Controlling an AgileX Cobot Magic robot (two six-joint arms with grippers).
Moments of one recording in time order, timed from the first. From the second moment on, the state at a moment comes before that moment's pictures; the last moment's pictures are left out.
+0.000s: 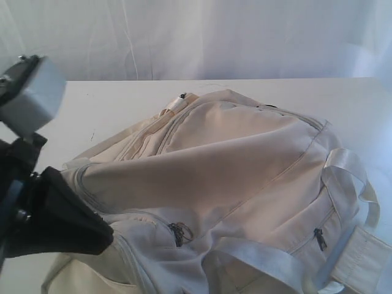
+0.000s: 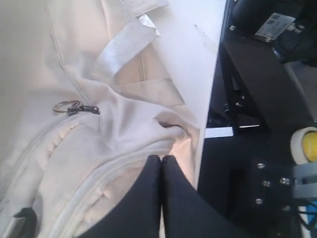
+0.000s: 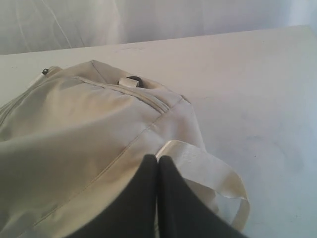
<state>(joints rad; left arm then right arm) -0.50 1.01 -0.89 -0.66 1.07 0.86 -0.04 0.56 -0.57 0.18 0.54 0.04</state>
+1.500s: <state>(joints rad) -0.54 1.24 -0.86 0.59 1.23 0.47 -0.04 0.67 -0.60 0.40 0.56 -0.23</state>
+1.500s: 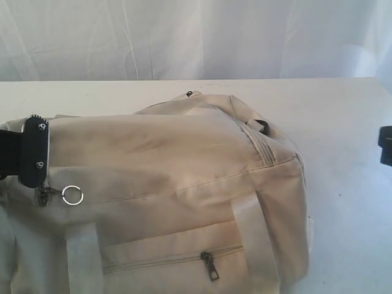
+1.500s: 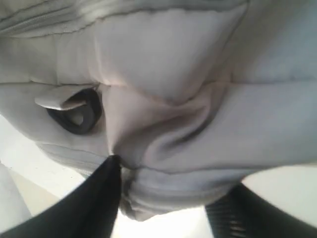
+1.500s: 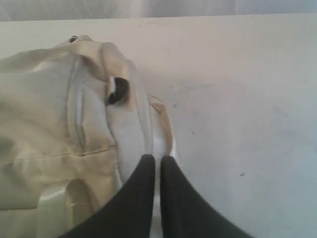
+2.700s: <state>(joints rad) -0.56 0.57 -0.65 0.26 0.88 0.34 0.16 1.54 -1.06 0.49 0.71 -0.42</state>
